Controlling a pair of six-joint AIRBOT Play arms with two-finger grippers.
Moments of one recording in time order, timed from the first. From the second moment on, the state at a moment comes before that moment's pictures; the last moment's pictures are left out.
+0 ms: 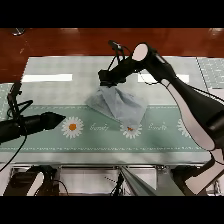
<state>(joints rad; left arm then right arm) 0.06 -0.49 0.53 0.87 -1.14 -1.46 0.49 -1.85 1.81 -0.90 1.15 1.58</state>
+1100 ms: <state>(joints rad) 0.06 -0.47 0.48 0.86 -0.95 -1.45 -0.03 -0.82 0.63 -1.19 0.97 1.87</state>
